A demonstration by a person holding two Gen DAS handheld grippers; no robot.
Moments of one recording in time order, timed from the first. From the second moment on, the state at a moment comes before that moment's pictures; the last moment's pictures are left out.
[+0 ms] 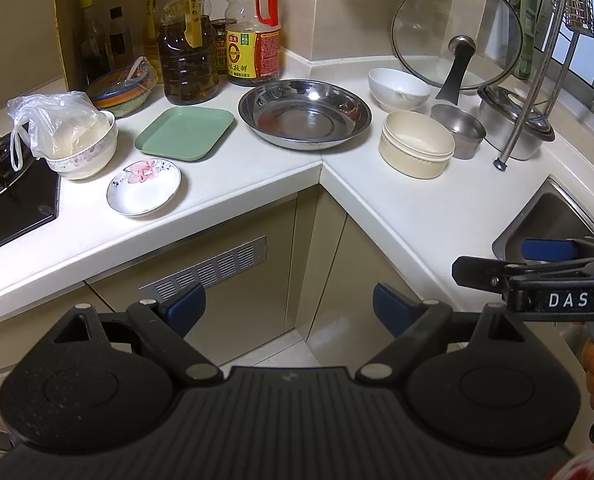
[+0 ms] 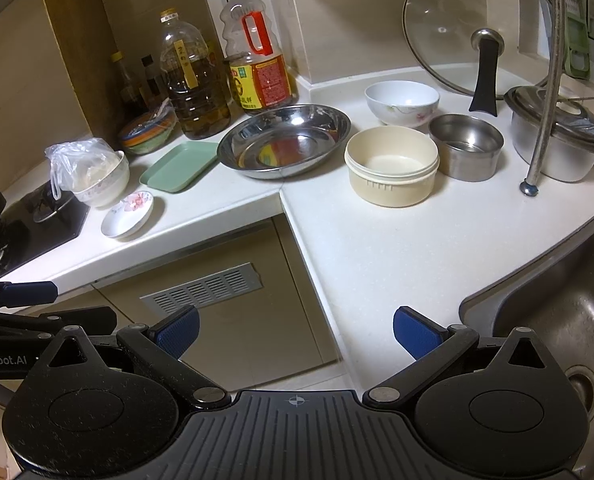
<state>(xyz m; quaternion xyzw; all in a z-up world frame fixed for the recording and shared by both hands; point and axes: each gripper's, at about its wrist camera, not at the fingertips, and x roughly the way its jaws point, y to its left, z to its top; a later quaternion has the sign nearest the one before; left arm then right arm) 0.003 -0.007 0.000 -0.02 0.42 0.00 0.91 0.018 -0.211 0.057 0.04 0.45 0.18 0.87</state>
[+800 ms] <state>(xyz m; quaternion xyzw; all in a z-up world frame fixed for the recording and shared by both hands) 0.004 -0.004 0.004 -0.02 0.42 0.00 0.91 0.018 -0.211 0.057 0.04 0.45 0.18 0.87</state>
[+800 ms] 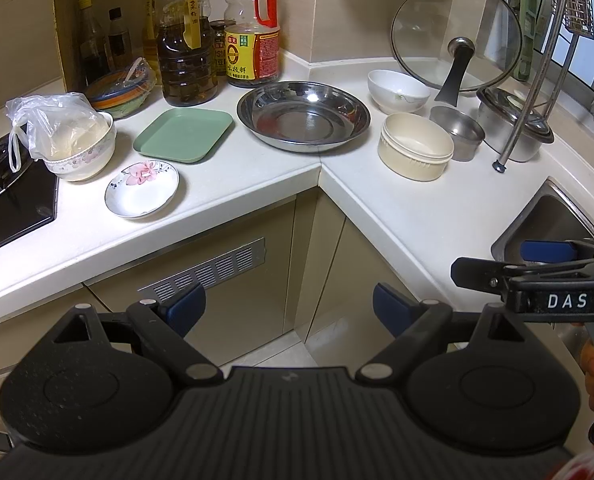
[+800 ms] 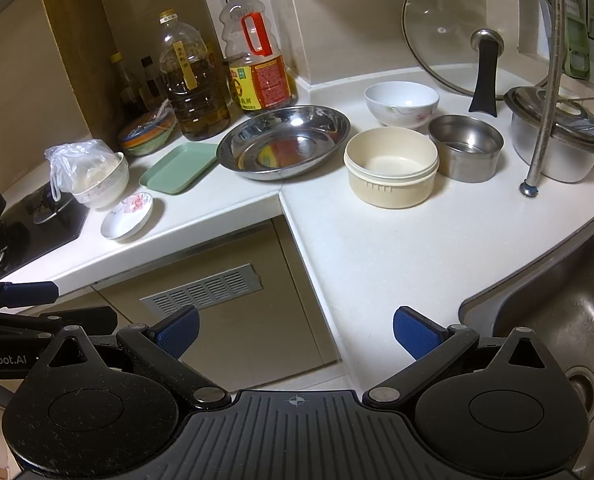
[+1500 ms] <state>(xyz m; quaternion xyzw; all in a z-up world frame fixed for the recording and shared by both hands) 0.004 -0.003 0.004 -0.02 0.42 0.00 0.91 0.021 -0.212 0.057 0.04 0.45 0.18 0.87</state>
